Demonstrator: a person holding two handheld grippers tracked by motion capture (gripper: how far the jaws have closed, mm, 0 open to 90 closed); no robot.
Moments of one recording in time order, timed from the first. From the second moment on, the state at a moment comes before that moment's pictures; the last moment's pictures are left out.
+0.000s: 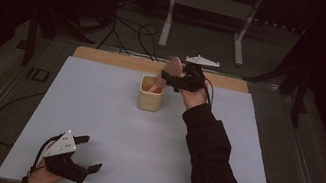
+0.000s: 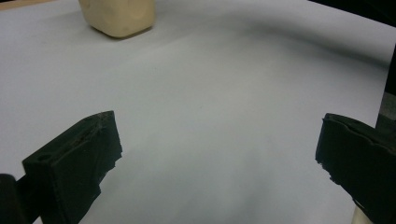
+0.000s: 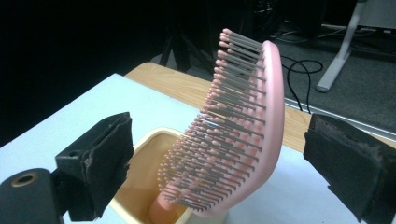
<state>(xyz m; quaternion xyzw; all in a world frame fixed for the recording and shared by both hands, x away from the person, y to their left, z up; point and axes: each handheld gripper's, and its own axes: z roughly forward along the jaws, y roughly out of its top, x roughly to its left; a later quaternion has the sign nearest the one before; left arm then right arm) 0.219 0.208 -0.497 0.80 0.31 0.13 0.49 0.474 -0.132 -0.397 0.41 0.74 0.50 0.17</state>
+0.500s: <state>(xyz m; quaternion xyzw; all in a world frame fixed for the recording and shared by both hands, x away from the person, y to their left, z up) 0.218 0.207 -0.496 0.80 0.31 0.13 0.49 0.466 -0.142 -0.394 0.40 0.75 0.49 0.18</state>
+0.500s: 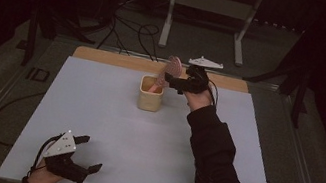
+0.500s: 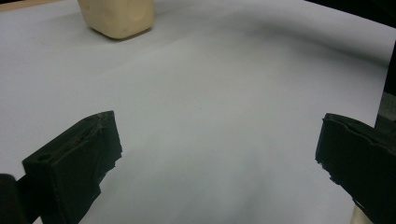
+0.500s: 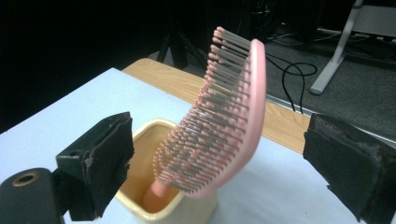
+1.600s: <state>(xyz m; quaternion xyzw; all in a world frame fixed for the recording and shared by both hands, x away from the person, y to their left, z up) 0.218 0.206 -0.496 0.80 0.31 0.13 0.49 0.419 -0.189 -0.413 0.38 0.76 0.51 0.16</state>
